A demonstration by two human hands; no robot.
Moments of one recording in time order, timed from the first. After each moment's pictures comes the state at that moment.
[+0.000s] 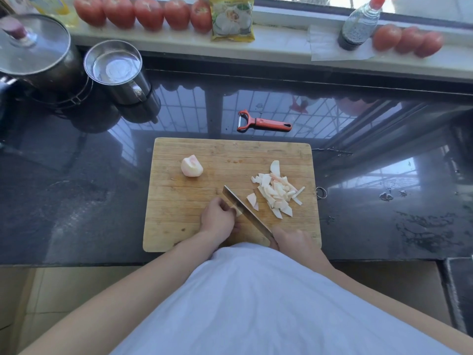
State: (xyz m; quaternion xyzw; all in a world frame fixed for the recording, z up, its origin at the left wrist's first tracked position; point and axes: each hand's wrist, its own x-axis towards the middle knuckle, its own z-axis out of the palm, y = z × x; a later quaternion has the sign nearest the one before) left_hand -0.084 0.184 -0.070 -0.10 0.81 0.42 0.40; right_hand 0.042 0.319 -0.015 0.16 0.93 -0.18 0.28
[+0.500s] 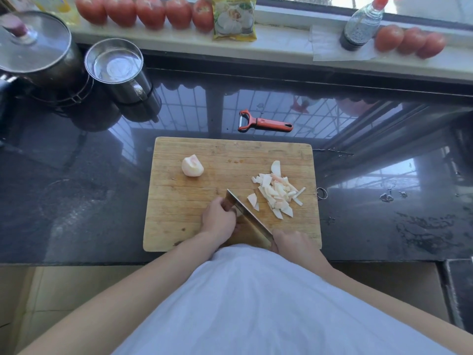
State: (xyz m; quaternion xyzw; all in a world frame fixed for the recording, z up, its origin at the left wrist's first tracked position) left_hand -0.083 0.184 -0.071 -0.09 0.82 0.42 0.39; right_hand 0.037 0.319 -0.019 0.16 0.92 -0.15 0.32
